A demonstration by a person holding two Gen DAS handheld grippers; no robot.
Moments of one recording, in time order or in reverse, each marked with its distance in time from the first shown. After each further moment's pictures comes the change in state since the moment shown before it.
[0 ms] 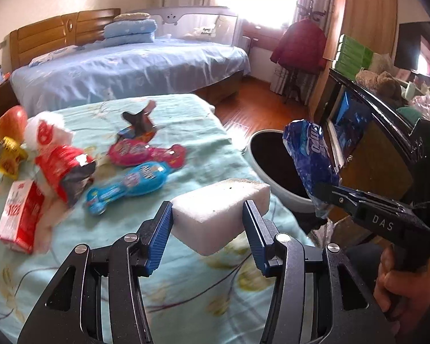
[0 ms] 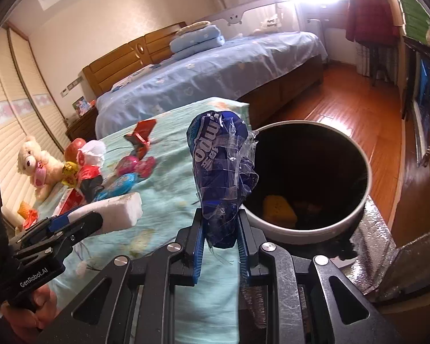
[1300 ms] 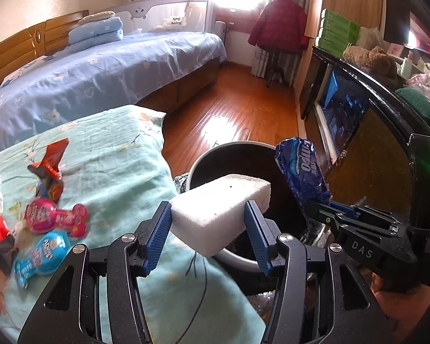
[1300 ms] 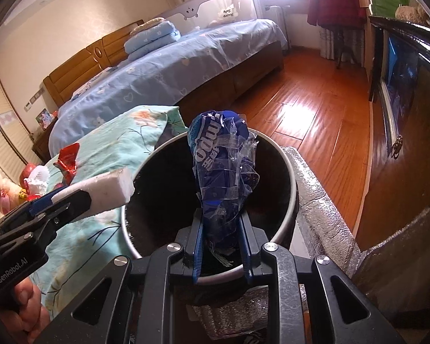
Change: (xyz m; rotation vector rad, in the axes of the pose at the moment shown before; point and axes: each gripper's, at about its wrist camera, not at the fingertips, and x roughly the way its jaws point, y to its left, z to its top) left arm 0.091 -0.090 0.062 0.110 0.074 -0.041; right arm 0.026 -0.097 0.033 0.095 0.057 -0.140
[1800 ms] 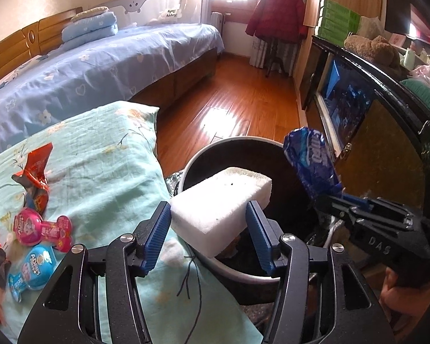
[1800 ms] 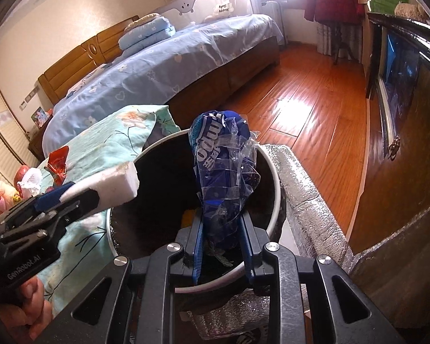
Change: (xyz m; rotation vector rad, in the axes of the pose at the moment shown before) left arm 0.024 -0.006 0.006 0.020 0.043 0.004; right arm 0.003 -0.013 0.011 -0.003 0.015 -0.016
